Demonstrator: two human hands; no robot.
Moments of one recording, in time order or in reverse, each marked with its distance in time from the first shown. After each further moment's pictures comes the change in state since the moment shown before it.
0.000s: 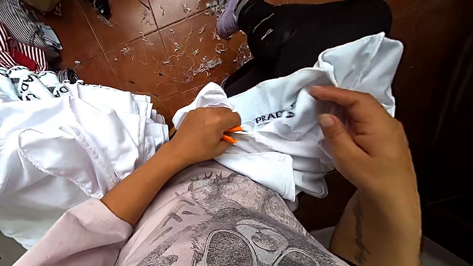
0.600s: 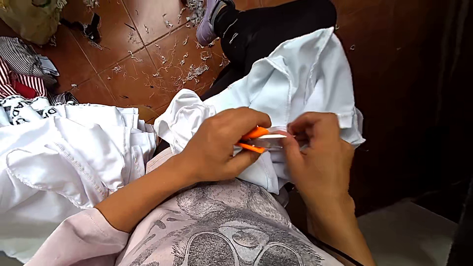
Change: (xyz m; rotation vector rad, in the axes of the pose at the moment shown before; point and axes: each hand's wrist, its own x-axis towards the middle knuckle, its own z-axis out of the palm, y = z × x) left_hand 0.031 0.054 0.016 -0.324 0.148 0.185; right_hand -0.042 -0.023 0.036 -0.175 0.292 0.196
